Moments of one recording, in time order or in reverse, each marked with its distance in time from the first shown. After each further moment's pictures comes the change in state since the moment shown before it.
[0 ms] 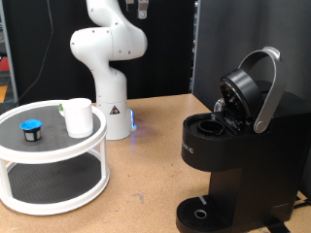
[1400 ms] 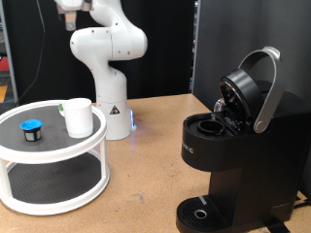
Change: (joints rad) arm -0.058 0.043 -0.298 0.001 -0.211 0.054 -0.348
